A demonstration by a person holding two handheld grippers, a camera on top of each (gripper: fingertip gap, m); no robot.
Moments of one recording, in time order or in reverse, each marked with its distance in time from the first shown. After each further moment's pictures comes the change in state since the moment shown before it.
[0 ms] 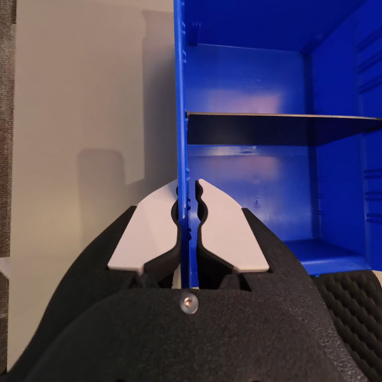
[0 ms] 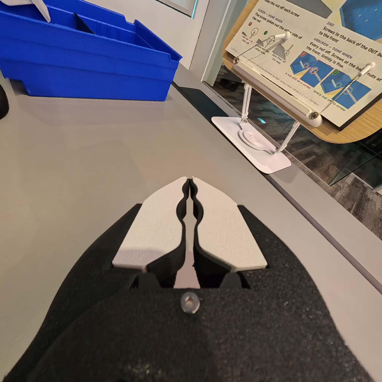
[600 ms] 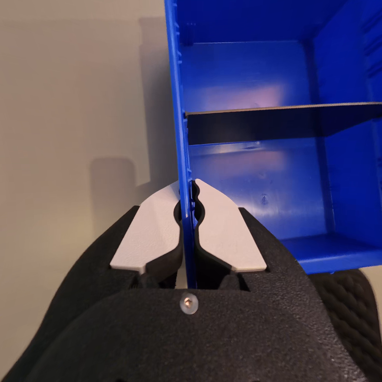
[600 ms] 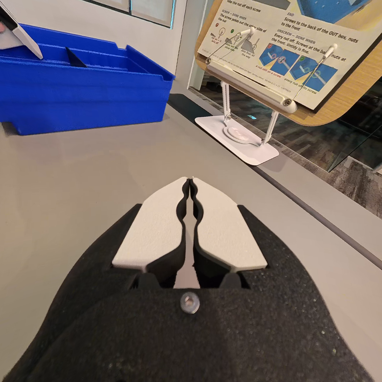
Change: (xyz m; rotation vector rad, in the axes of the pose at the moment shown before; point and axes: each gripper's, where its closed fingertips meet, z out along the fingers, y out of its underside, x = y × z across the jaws) left arm 0.054 -0.007 0.014 -0.003 0.020 0.116; right arm 0.025 0.004 -0.007 0.028 0.062 0.110
